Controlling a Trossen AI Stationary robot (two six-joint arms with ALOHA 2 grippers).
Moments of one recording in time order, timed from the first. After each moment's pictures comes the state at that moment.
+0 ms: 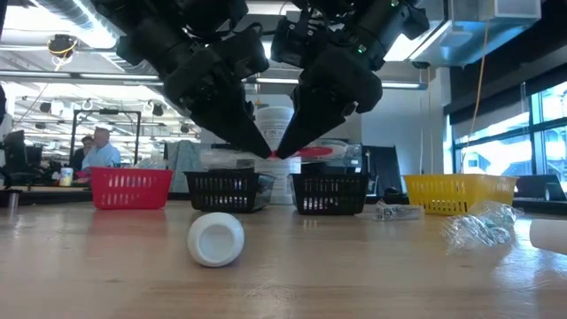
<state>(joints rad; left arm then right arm) -0.10 1.64 0.84 0.05 -0.08 -0.06 0.20 1.88 1.24 -0.29 0.16 -0.04</state>
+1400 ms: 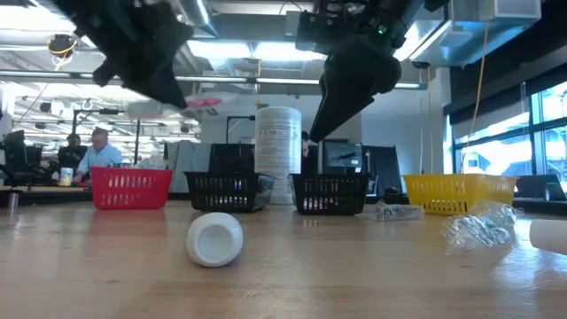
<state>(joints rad) -0.33 1.28 0.81 -0.71 -0.94 -1.13 0.20 1.78 1.25 -0.52 0.30 0.08</state>
